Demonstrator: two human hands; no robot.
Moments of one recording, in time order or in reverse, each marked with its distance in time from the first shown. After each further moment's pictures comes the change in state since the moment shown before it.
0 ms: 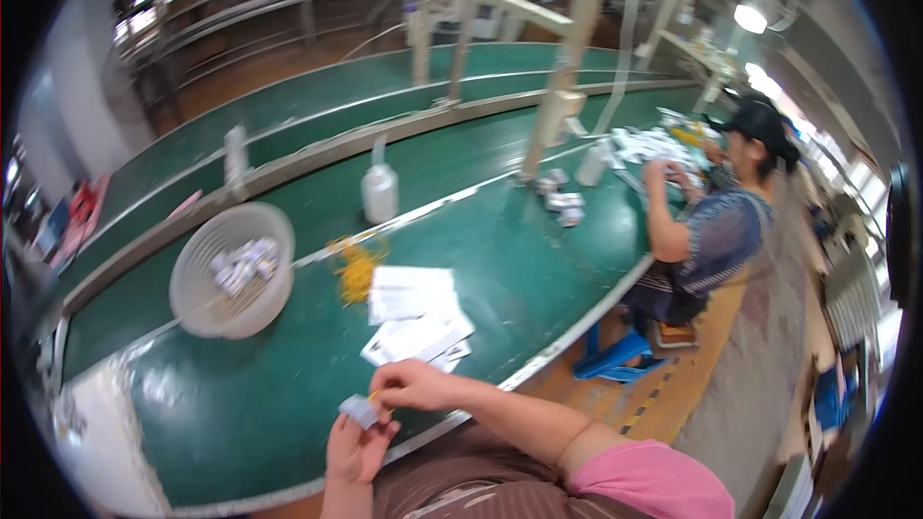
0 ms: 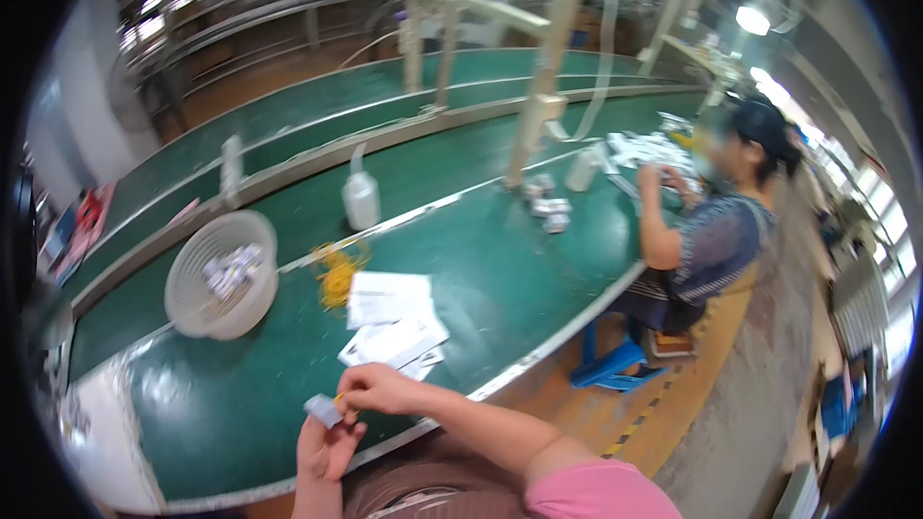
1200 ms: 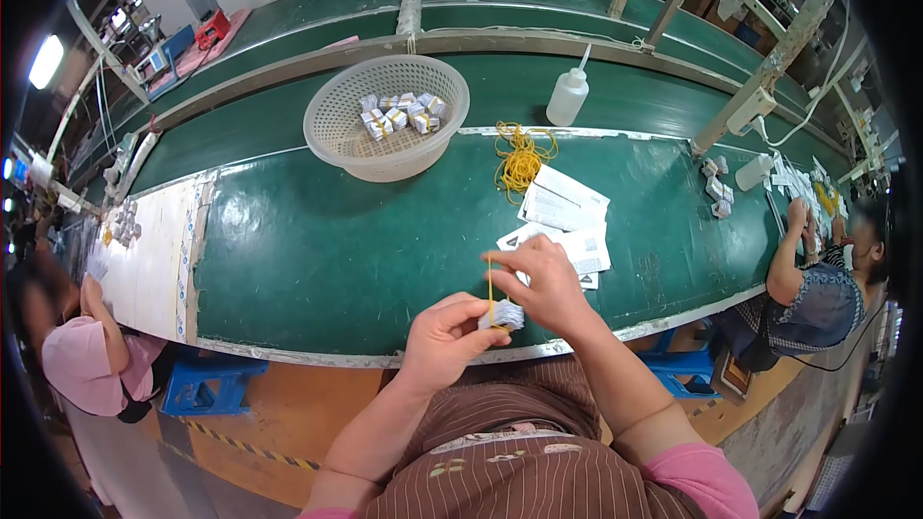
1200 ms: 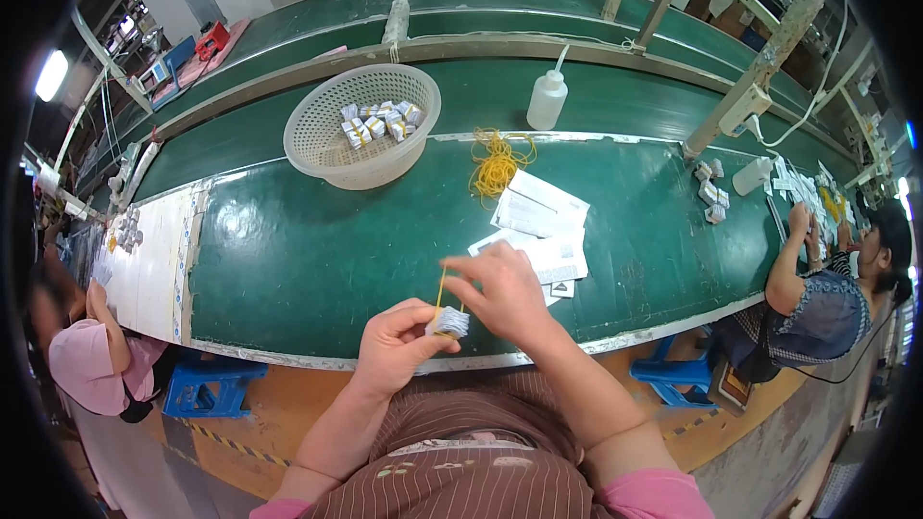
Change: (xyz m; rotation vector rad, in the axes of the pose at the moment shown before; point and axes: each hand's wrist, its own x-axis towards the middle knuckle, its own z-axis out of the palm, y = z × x) left_hand -0.021 0.032 0.042 0.701 -0.009 0.253; right_hand 0.015 -0.038 0.024 -0.909 0.342 -0.294
